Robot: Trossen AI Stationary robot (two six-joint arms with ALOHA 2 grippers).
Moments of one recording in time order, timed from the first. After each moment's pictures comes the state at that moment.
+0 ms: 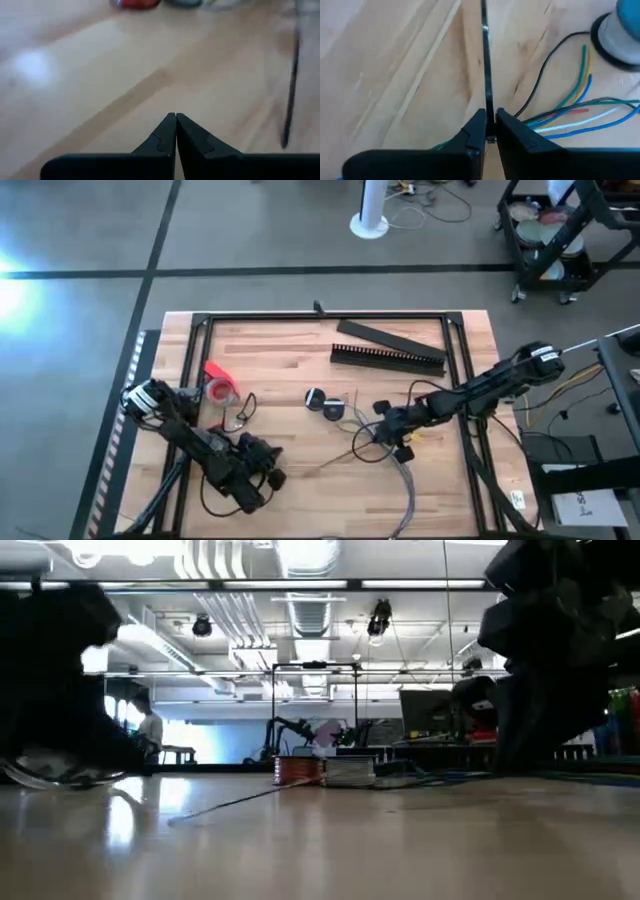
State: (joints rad) left arm -0.79 1.81 0.87 -0.36 -0.97 -1.50; right arm 0.26 1.50 0.51 0.08 -0.08 -0.09
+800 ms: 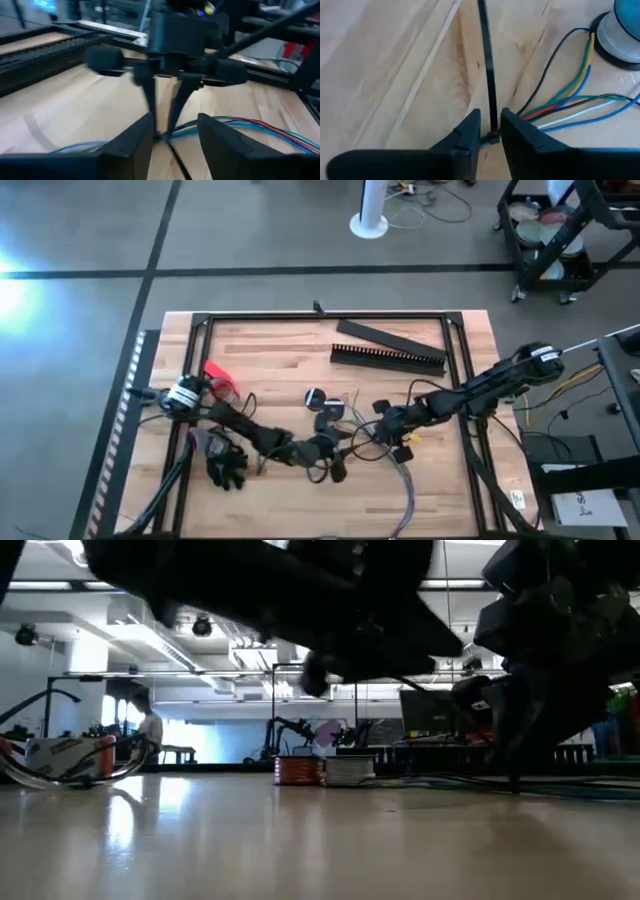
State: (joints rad) left arm -0.37 2.11 1.20 0.67 -0.60 -0.32; right arm 0.25 1.50 0.51 0.07 -0.09 -0.07
